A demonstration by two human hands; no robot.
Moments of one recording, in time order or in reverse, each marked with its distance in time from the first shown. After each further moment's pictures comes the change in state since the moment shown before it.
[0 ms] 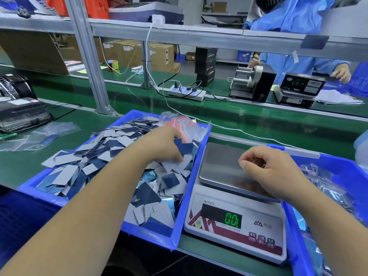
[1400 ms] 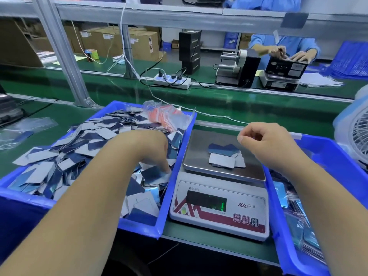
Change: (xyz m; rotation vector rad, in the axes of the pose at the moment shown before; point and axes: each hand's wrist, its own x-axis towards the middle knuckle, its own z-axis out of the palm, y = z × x) left_hand -0.017 0.025 0.005 0.429 -0.306 -0.039; right_hand 0.008 0.019 -0.018 0.005 0.095 0.150
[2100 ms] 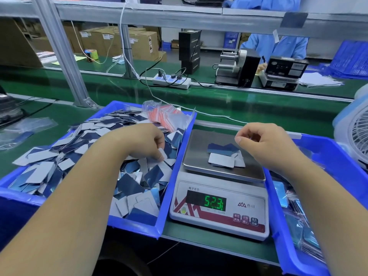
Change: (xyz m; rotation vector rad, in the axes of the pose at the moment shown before) left_hand 0.012 -0.027 0.002 -0.252 0.120 0.080; right_hand -0.001 -0.001 0.001 -0.020 -0.016 -0.085
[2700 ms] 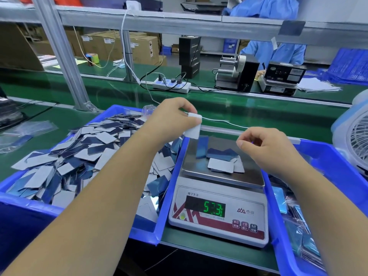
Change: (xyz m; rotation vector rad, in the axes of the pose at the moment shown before) left_hand 0.019 0.060 -0.002 -0.734 0.407 0.185; right_hand 0.000 0.001 -0.004 0.025 0.011 0.018
